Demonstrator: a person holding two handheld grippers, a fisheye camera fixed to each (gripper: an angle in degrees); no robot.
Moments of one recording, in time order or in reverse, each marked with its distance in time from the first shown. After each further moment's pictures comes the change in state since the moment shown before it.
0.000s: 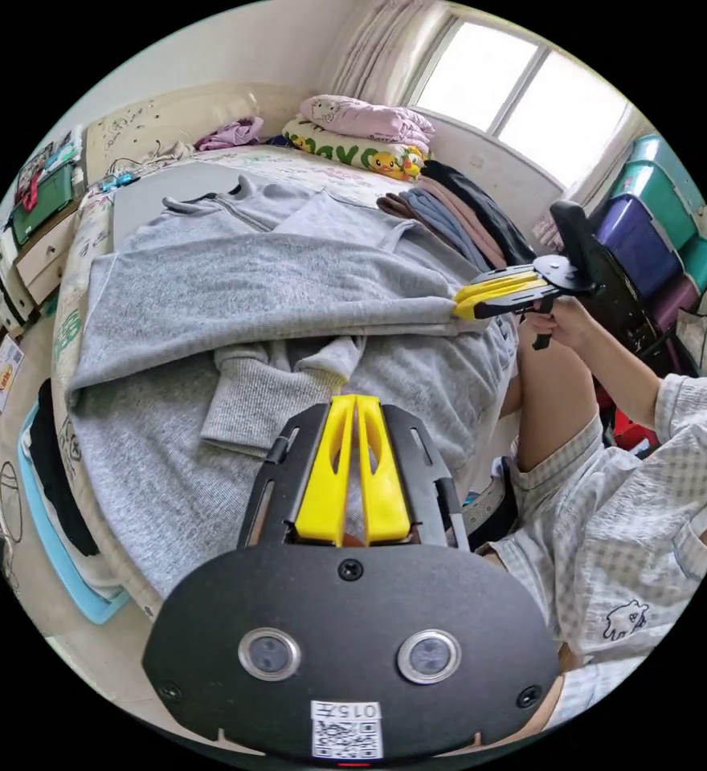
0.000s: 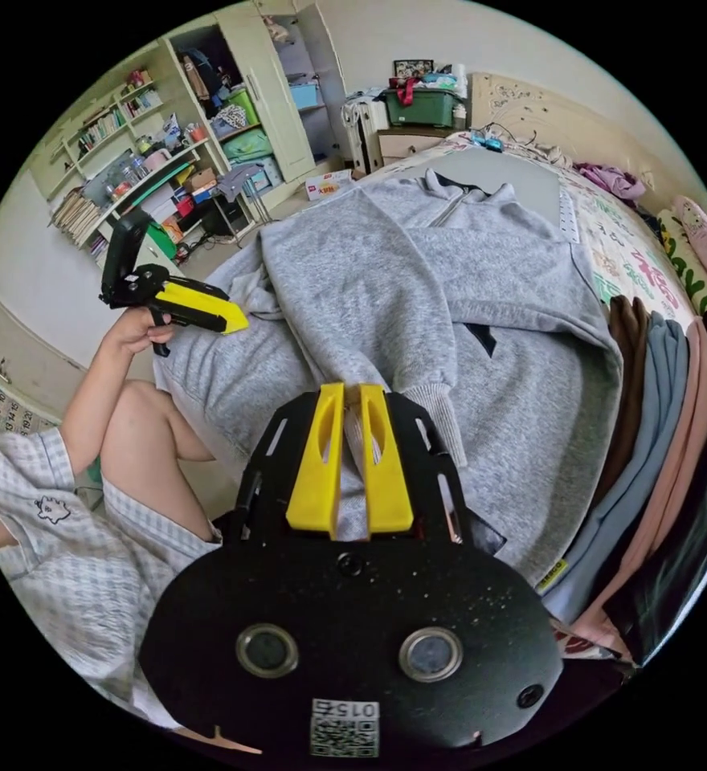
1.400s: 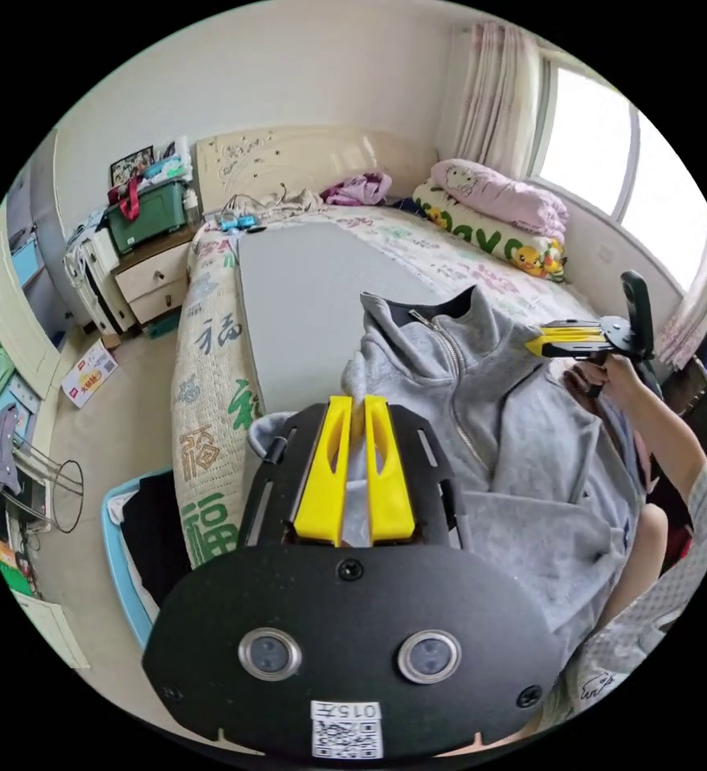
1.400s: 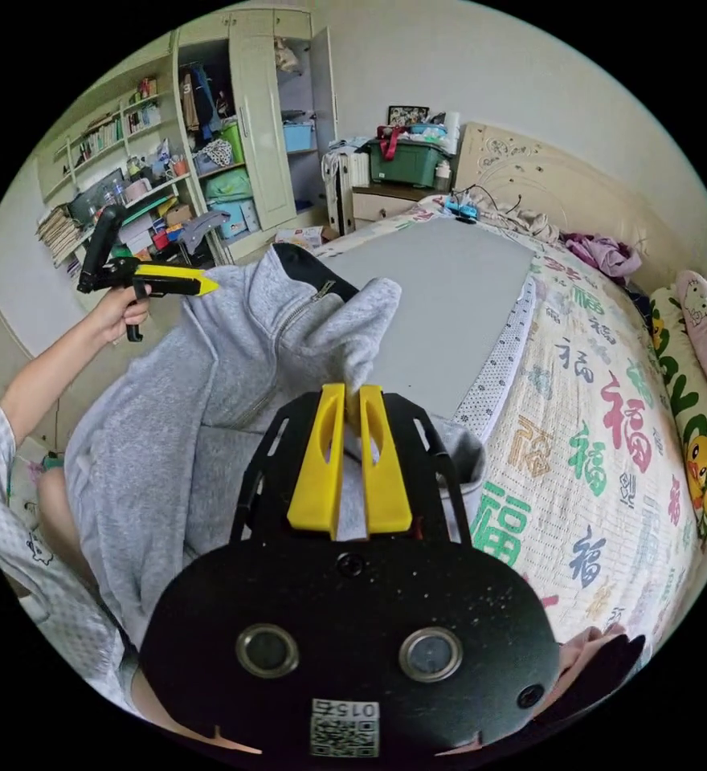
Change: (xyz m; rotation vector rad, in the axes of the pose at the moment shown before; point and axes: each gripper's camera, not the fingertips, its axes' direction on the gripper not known) left arm -0.164 -0.221 -0.067 0.230 -0.390 -0.138; right arm -0.008 -0.247 -0.074 0.195 0.148 -0.159
